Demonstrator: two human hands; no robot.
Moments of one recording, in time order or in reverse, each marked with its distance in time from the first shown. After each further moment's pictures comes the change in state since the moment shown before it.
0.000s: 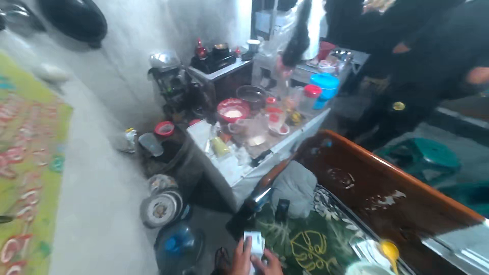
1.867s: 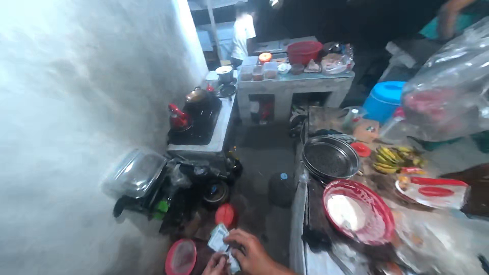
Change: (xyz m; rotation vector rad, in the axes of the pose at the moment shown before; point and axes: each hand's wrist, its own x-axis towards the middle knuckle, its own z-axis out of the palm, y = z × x) left_hand 0.864 0.545 -0.679 -0.344 -0.491 -0.122; right_hand 0.878 -0.612 0.544 -0.230 0.126 -0.673
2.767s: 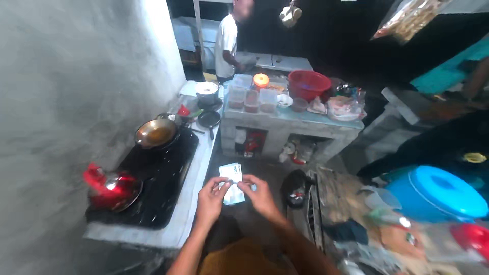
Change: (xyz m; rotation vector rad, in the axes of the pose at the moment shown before) left_hand 0.612 0.368 0.296 0.499 -0.057 0.714; right_hand 0.565 0.117 -0.414 -0.029 0.460 0.113
